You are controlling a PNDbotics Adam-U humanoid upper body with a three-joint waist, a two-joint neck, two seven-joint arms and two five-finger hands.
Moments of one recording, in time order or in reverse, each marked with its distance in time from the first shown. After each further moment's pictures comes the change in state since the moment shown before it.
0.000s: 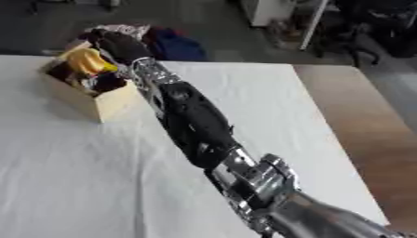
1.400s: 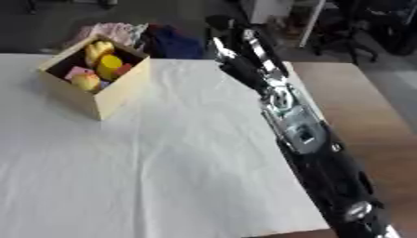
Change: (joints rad) left arm 0.041 0.001 0.042 0.017 -0.020 -0.024 0.049; right arm 0.753 -0.284 -0.048 -0.980 -1.269 0.142 0.029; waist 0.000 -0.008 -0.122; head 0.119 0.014
